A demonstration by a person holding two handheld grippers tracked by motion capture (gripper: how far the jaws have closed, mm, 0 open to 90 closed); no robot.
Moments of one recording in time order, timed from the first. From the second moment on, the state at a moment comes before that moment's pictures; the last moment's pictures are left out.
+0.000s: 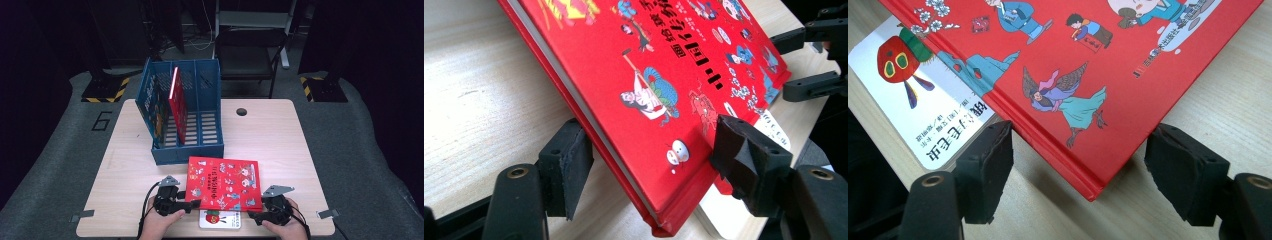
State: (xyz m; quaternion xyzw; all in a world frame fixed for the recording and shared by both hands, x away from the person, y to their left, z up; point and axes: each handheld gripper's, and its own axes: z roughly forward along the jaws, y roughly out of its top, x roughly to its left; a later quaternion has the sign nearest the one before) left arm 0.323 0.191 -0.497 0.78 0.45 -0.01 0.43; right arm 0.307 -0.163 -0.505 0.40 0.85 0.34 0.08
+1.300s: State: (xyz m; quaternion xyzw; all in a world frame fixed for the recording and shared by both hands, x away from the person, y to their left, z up) left arm 0.296 0.221 -0.450 0.75 0.46 0.01 0.48; right arm 0.311 -0.136 -0.502 0.40 0.84 0.38 0.01
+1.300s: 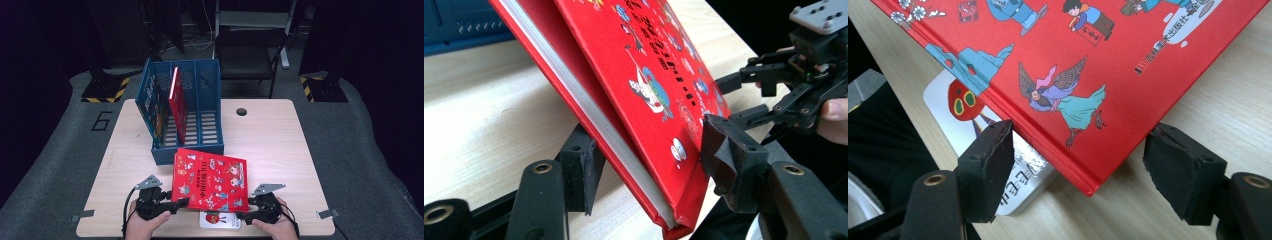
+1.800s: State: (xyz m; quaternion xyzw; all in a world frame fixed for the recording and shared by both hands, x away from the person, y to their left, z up) left arm 0.290 0.224 -0.432 0.74 0.45 0.02 0.50; right arm 0.308 -0.114 -0.506 0.37 0.86 0.36 0.02
